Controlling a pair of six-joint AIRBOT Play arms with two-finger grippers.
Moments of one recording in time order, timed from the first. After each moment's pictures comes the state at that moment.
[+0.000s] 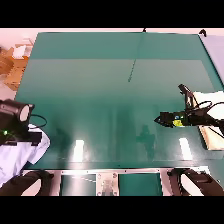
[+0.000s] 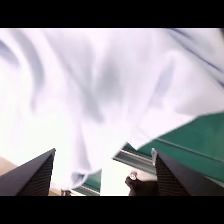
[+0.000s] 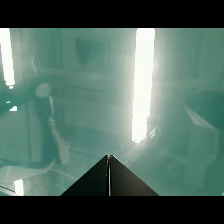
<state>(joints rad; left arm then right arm) -0.07 -0.94 0.63 1.90 -1.55 -1.82 -0.06 -0.82 0.64 -1.02 1.16 1.46</state>
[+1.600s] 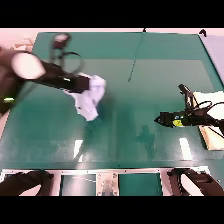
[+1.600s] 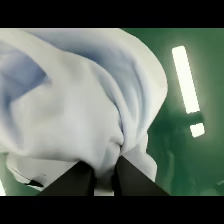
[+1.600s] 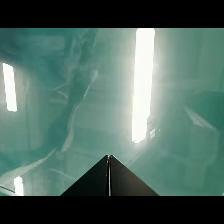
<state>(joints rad) -0.47 -1.20 1.32 1.31 -1.11 -1.76 -0.06 -0.82 0.64 -1.02 1.16 1.46</state>
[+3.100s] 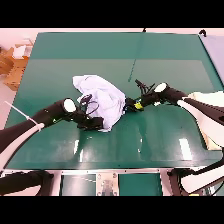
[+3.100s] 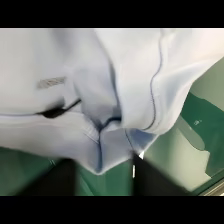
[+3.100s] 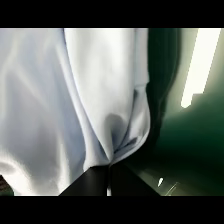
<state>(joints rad) -0.49 -1.38 0.82 0.89 -0.88 -1.59 0.20 -1.72 1.10 -0.74 0.99 1.28</state>
